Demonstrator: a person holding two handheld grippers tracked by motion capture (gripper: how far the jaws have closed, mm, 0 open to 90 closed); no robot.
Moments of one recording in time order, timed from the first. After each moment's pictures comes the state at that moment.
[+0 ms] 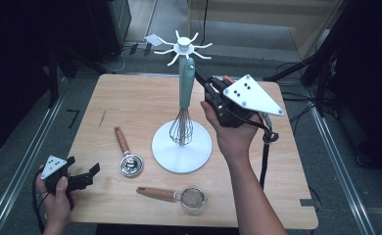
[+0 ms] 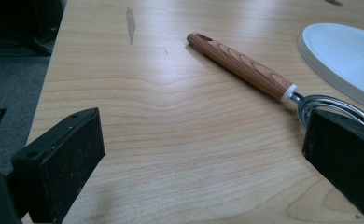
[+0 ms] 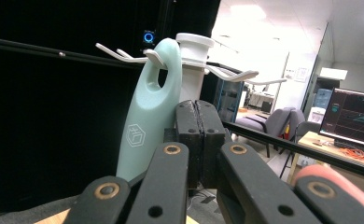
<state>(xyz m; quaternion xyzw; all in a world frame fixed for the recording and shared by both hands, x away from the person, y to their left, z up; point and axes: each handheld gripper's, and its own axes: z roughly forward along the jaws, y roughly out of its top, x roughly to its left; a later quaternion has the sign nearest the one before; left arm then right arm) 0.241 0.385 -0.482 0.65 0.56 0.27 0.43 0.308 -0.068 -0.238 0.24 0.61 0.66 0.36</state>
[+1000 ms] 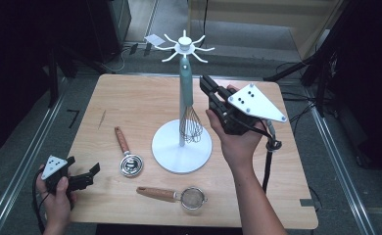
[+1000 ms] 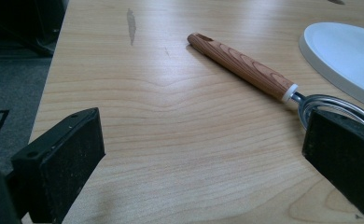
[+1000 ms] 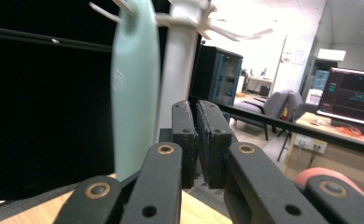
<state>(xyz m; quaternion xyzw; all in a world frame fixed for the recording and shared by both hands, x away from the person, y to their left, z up) 0.240 0.384 -0.482 0.66 0.56 0.27 0.43 0.303 -0.080 -0.255 0.27 0.62 0.65 0.35</state>
